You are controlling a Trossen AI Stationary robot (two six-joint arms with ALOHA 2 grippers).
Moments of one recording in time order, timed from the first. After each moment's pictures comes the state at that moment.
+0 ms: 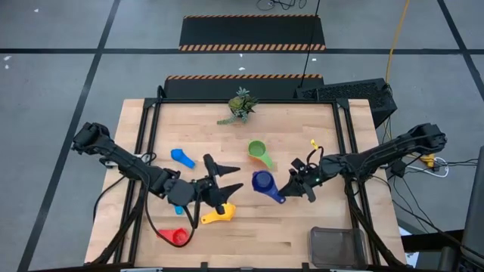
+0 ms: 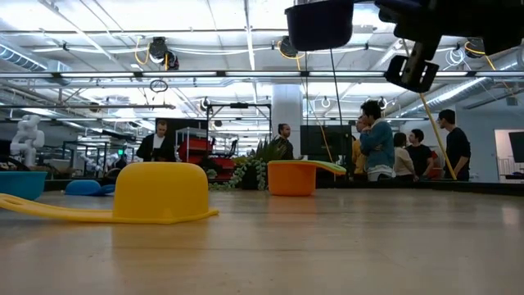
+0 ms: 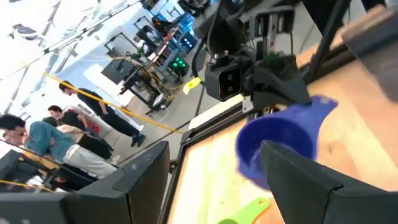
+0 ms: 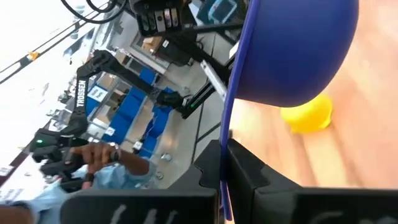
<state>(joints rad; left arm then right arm) -0.50 1.47 1.09 0.21 -0.81 0.60 0.24 1.08 0.37 0.58 -0.21 0.99</state>
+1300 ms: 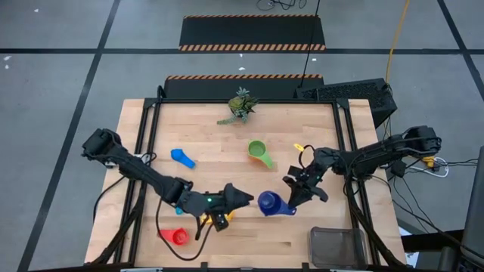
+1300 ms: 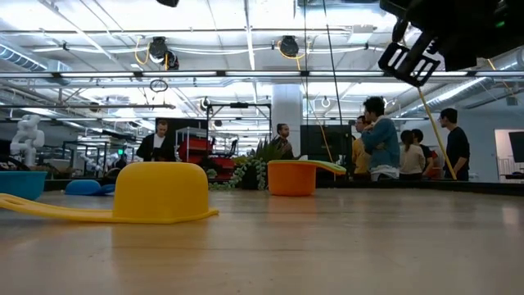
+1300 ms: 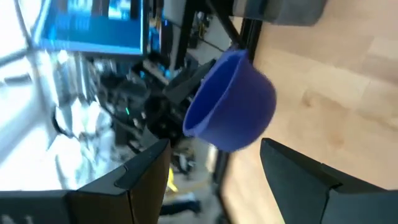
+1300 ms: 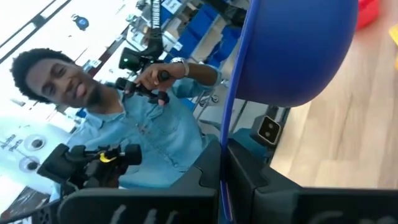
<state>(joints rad) -0.51 1.62 1.09 0.29 -0.55 1.34 0.10 1.21 0.37 0.80 -0.82 0.87</state>
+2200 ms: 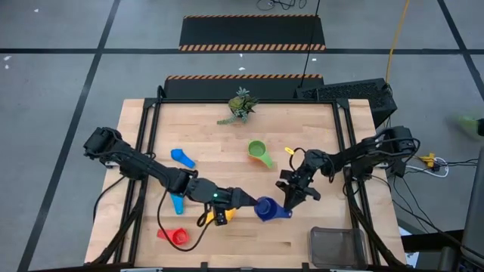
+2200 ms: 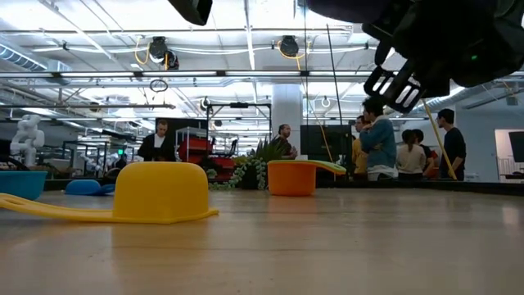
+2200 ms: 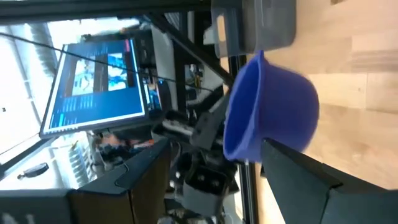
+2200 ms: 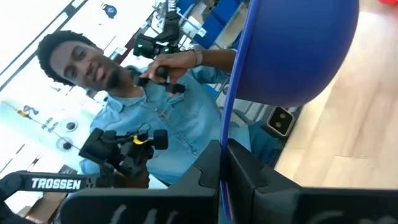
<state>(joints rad) -0.40 1.62 1.09 0.28 -0.21 1.60 0.06 1.53 0.37 1.20 -0.98 0.96</state>
